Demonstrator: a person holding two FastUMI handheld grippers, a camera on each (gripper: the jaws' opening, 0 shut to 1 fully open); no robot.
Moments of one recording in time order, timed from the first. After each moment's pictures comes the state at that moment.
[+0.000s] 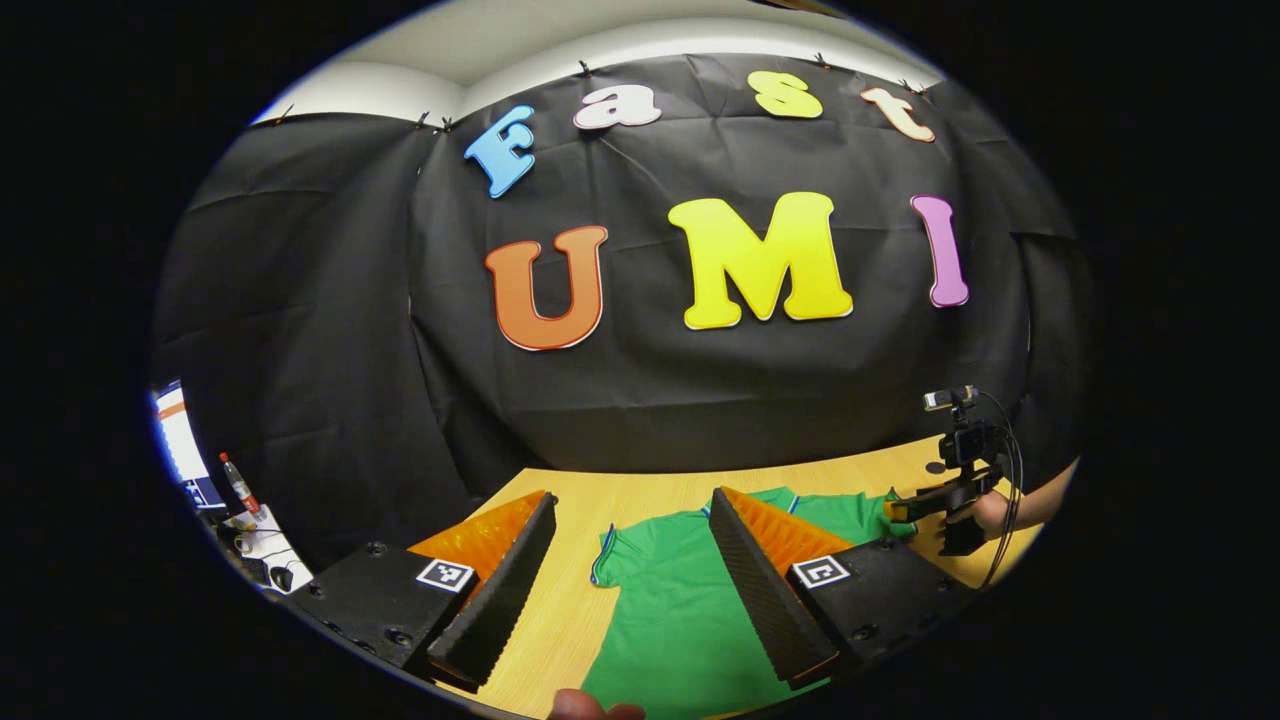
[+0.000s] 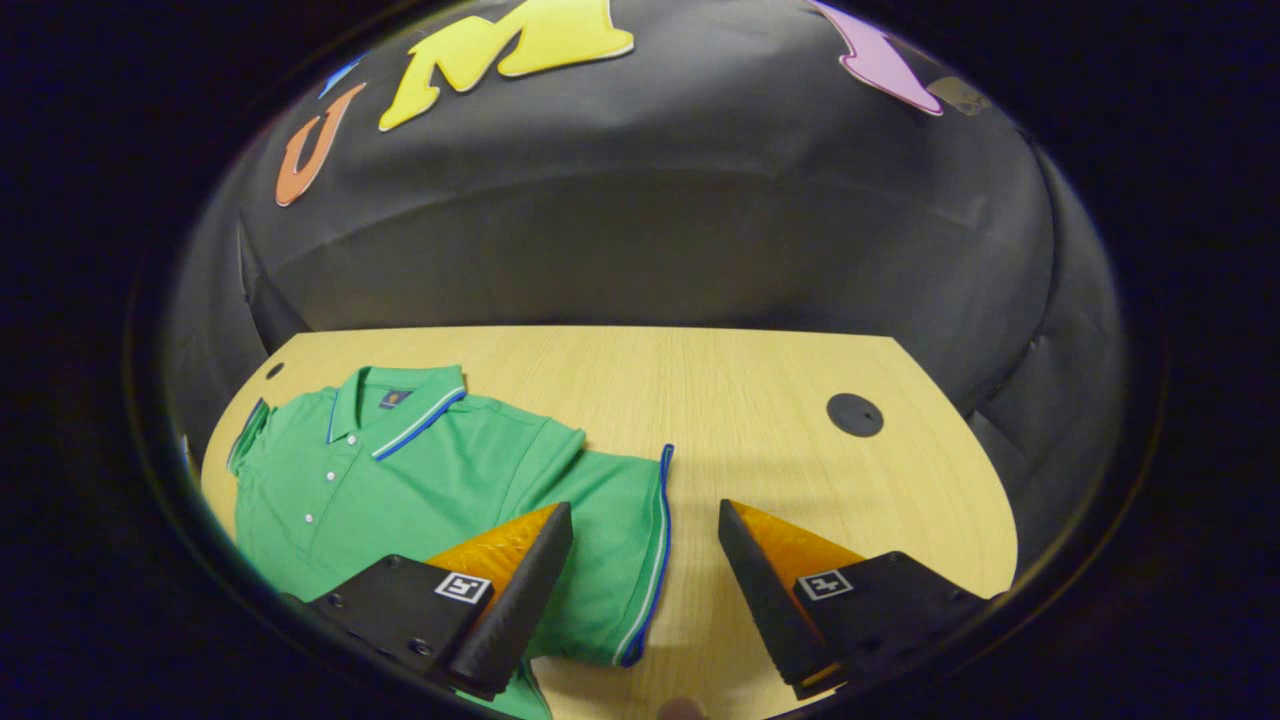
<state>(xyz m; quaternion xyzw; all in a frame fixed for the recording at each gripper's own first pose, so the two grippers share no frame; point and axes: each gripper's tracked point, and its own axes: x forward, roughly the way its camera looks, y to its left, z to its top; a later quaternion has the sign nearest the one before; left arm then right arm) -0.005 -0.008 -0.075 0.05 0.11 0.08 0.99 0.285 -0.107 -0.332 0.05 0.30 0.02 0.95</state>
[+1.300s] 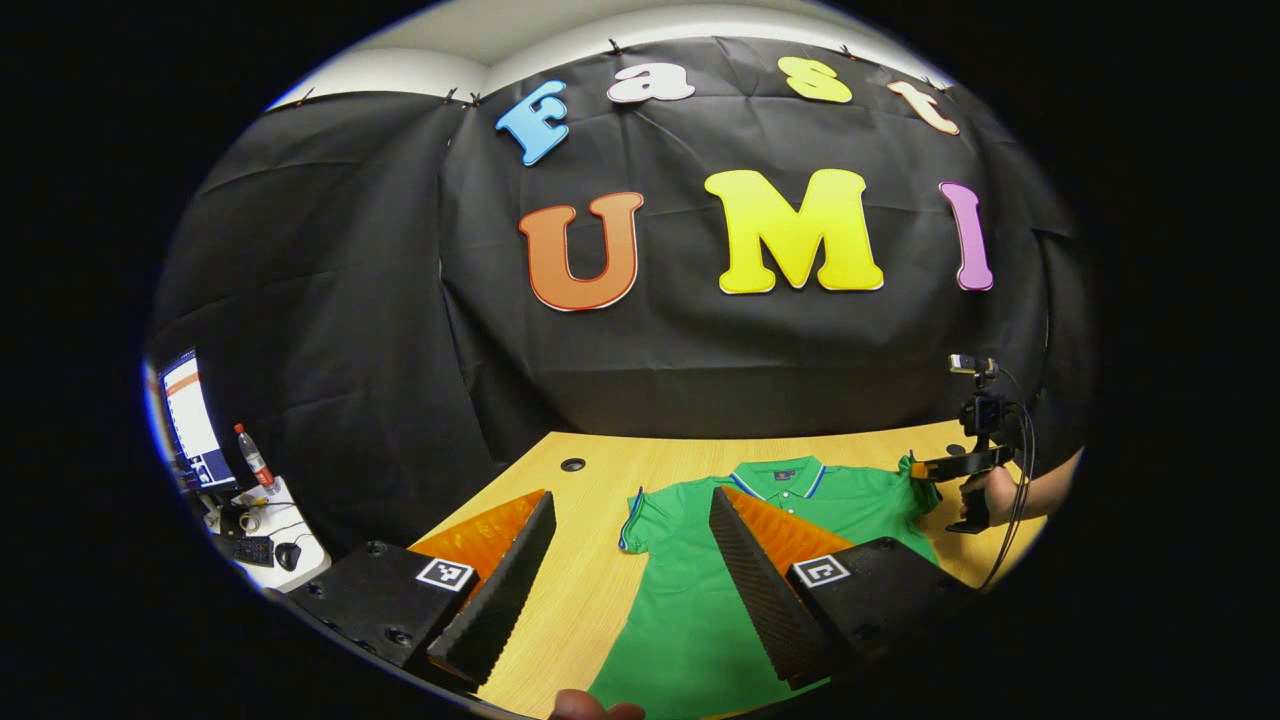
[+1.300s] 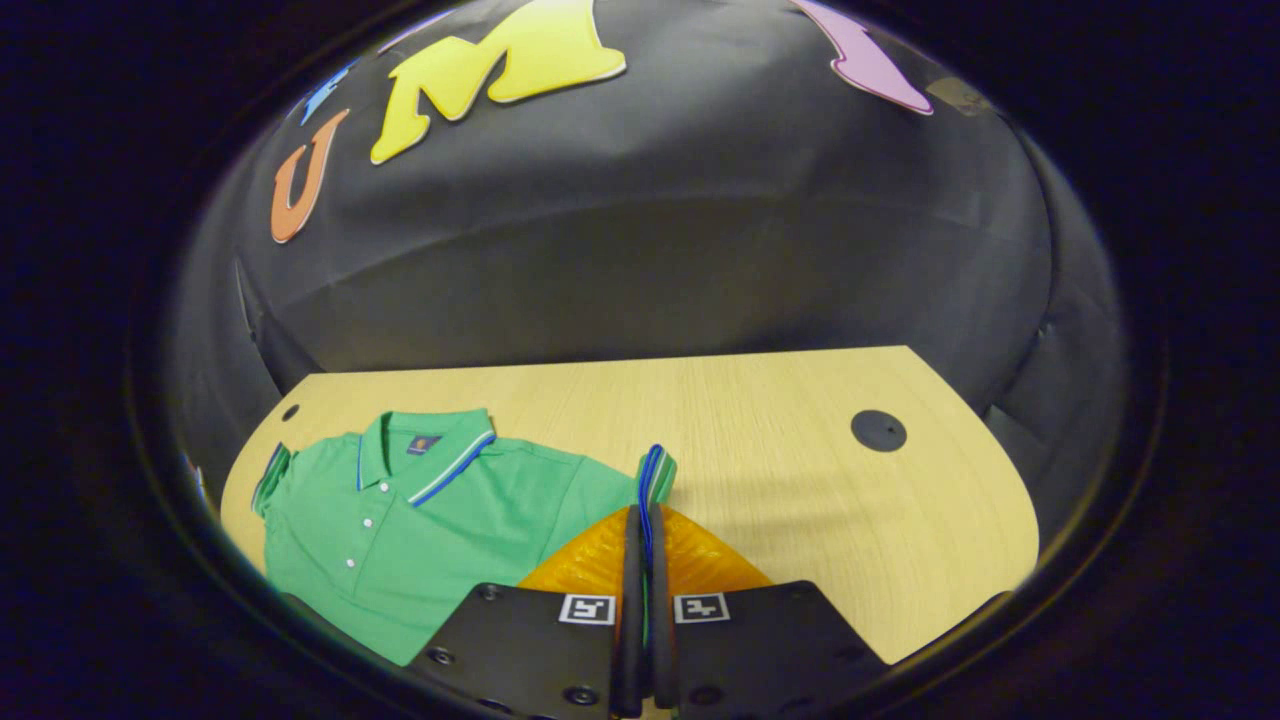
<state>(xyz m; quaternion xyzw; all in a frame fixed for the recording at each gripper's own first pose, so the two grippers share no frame) -0.027 0.022 -0.102 0.04 0.14 0.11 0.98 0.292 -0.085 -0.292 0.08 0.27 0.03 0.96</state>
